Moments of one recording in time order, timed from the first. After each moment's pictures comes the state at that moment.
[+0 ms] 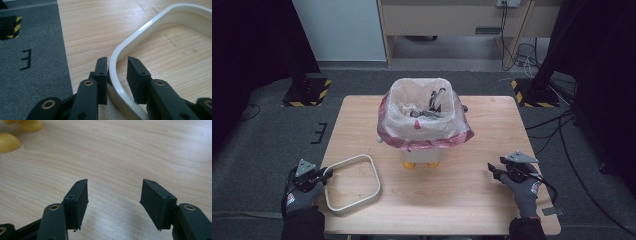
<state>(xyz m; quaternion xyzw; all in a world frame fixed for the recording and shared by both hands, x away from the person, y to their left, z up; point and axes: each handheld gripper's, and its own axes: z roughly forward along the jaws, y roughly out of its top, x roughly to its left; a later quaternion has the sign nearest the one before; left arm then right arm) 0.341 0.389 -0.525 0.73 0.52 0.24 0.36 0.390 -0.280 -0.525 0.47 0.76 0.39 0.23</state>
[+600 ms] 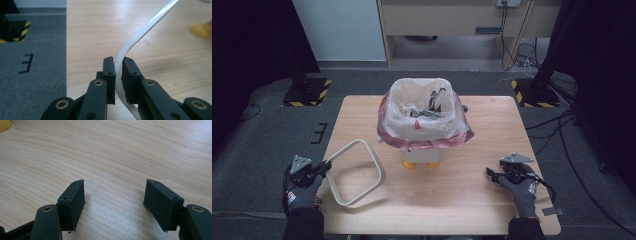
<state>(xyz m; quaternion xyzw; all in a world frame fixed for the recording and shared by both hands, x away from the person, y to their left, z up) 0.338 0.372 -0.495 0.67 0.55 0.27 0.42 0.393 -0.279 -0.536 0.47 0.78 0.36 0.21</state>
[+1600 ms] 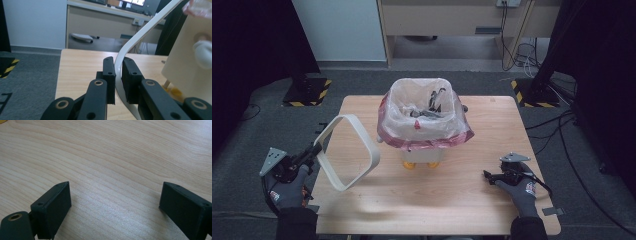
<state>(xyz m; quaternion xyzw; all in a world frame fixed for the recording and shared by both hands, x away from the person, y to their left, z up) 0.321 0.375 -0.423 0.57 0.51 0.30 0.57 0.397 -0.275 -0.538 0.46 0.79 0.34 0.20</state>
